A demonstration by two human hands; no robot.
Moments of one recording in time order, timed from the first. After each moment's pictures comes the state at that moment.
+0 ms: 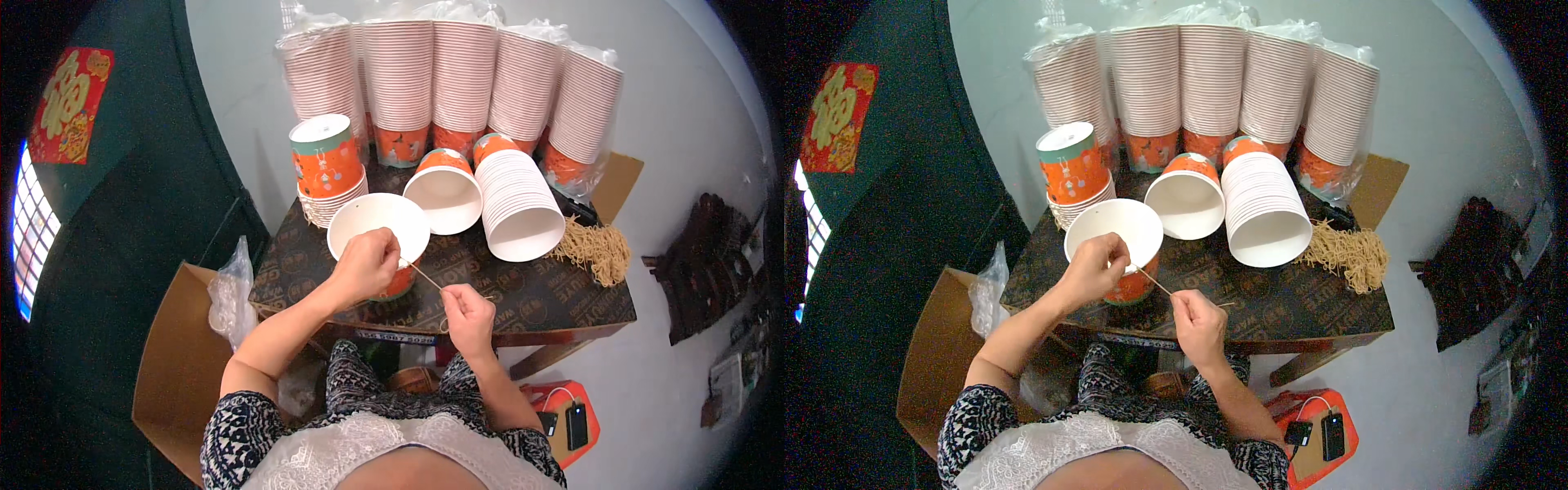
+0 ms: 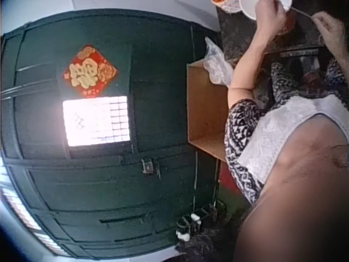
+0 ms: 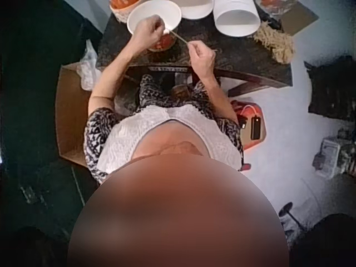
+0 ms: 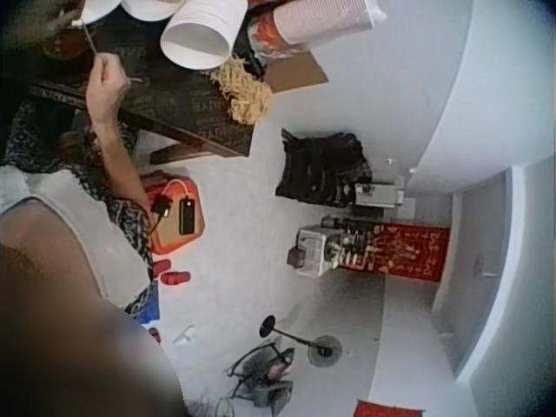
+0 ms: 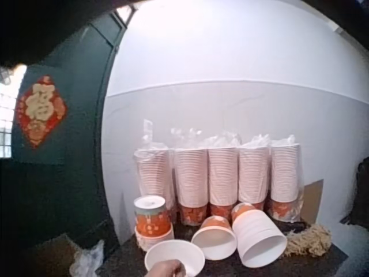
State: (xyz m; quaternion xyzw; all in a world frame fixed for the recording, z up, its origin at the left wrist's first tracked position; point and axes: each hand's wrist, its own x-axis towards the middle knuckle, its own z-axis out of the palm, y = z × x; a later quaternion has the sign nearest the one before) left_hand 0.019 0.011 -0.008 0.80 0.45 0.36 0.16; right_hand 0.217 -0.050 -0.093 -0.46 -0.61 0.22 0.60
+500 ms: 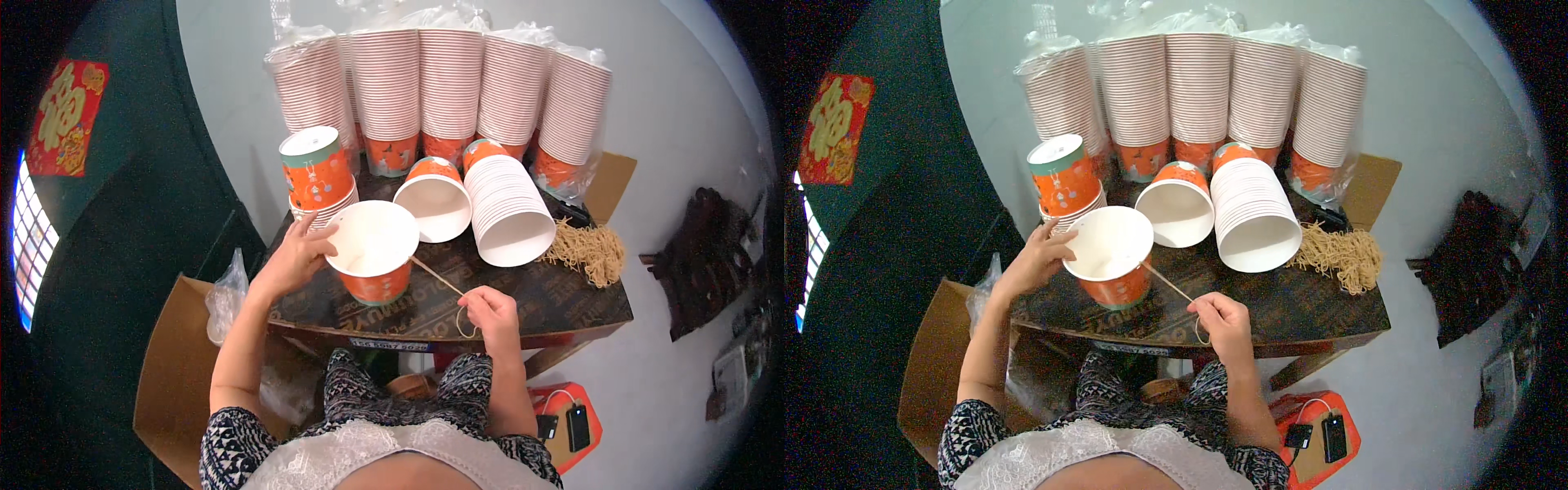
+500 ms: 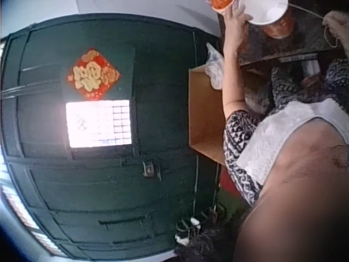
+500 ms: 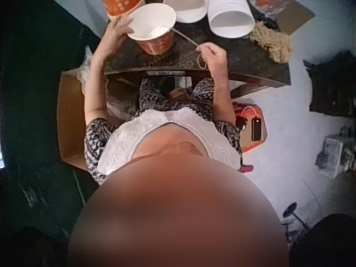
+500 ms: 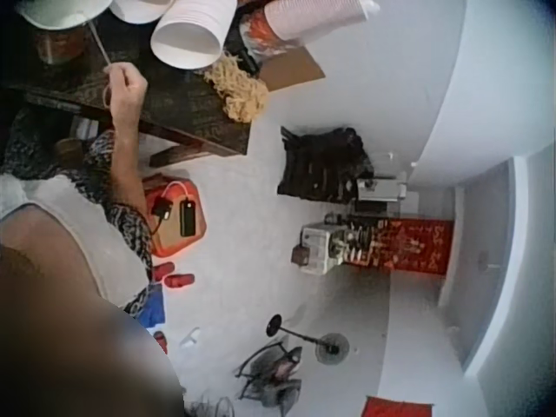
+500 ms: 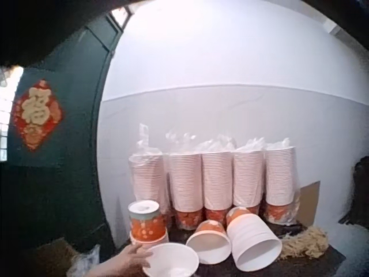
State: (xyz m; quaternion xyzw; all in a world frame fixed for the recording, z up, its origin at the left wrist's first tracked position) left_hand -0.078 0.032 -0.001 0.88 0.43 0.20 -0.04; right_hand 0.272 -0.057 -0.073 -0.41 -0.51 0.49 0.58
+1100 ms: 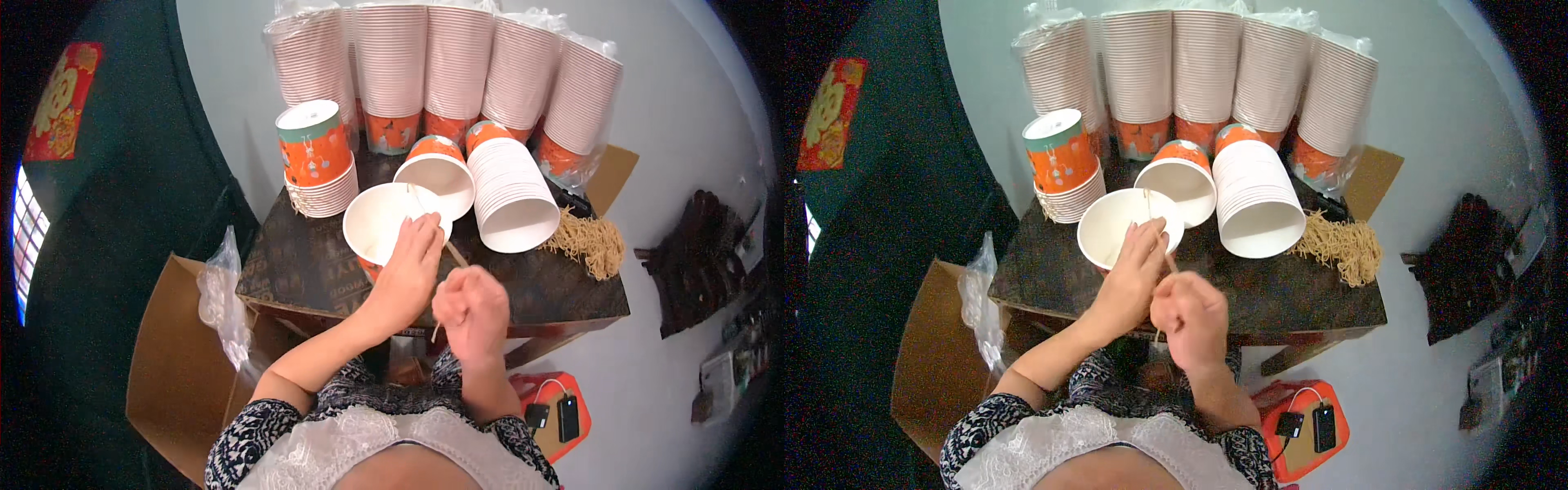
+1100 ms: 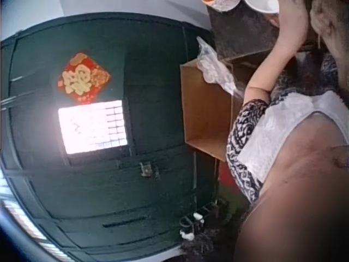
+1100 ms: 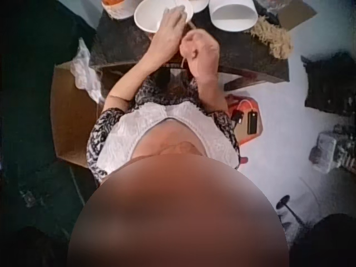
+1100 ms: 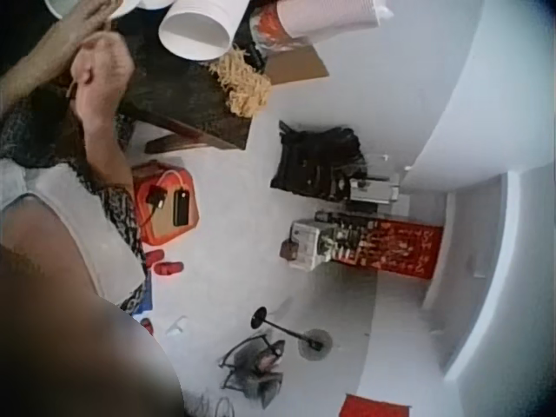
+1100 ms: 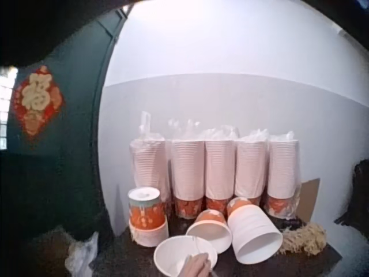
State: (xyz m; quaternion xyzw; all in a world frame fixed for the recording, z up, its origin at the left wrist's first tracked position) left_hand 0.086 -0.017 -0.030 0.86 0.32 0.40 -0.08; right_hand 0.214 -0.079 -0.026 -0.17 -0.35 0.63 0.67
